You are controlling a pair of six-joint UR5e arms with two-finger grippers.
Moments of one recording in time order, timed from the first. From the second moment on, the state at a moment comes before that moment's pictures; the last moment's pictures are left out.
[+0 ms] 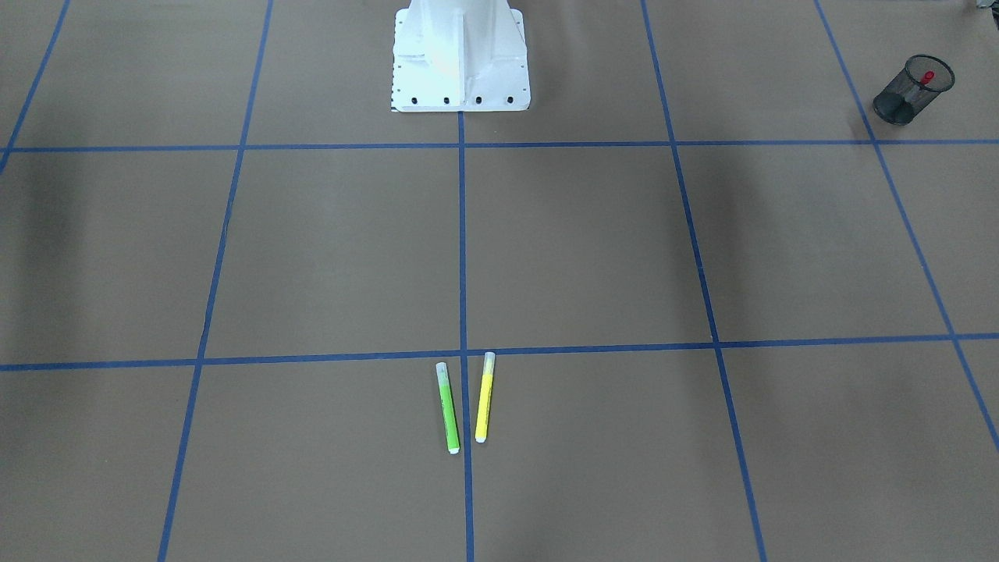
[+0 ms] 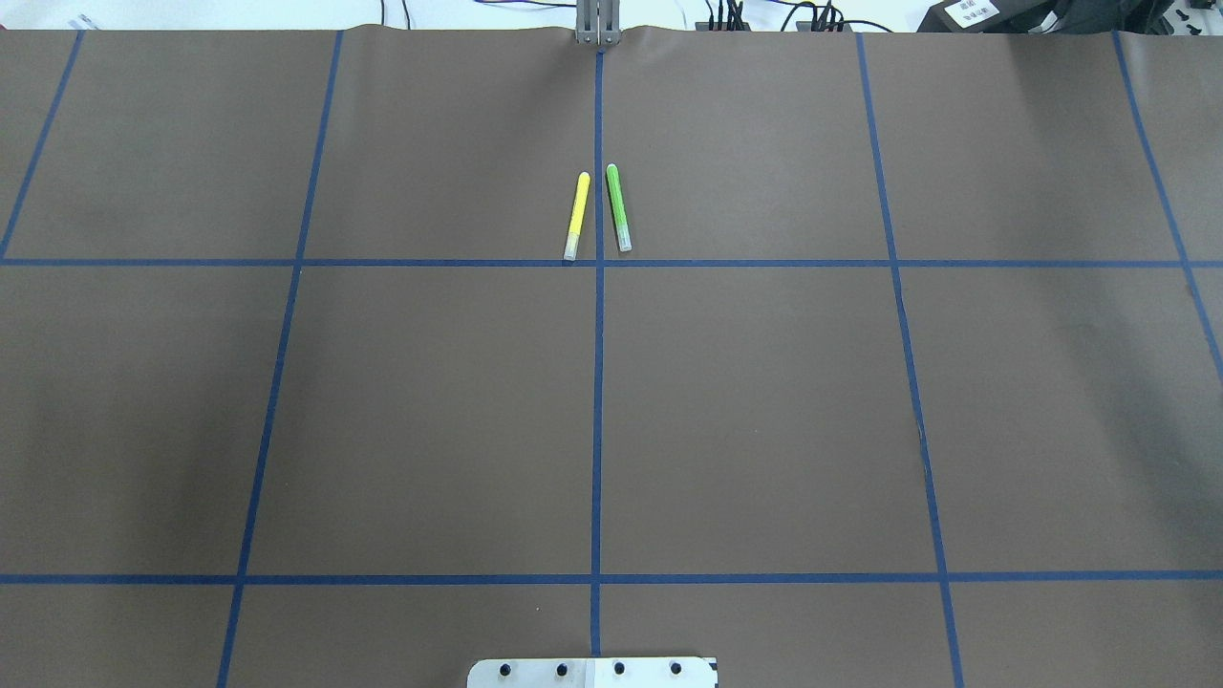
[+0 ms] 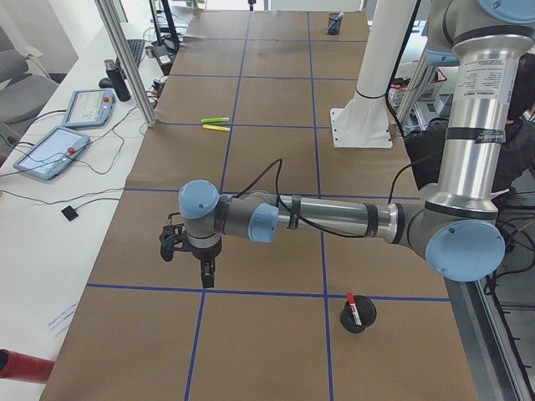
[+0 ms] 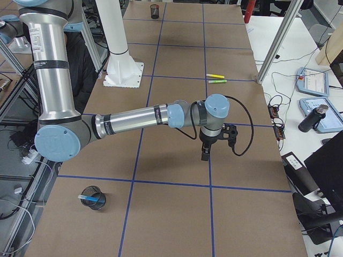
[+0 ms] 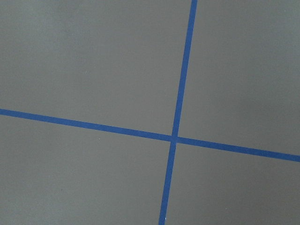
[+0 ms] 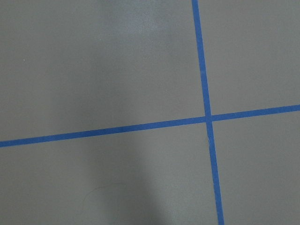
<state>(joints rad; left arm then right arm) -1.53 -1.65 -1.57 -1.67 -2.30 -0.30 1.47 -1.49 1.70 -1.68 2.35 0.28</state>
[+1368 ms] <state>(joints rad) -1.52 -1.64 -1.57 -1.67 -2.30 -0.30 1.56 -1.60 1.69 -1.68 2.36 0.05</state>
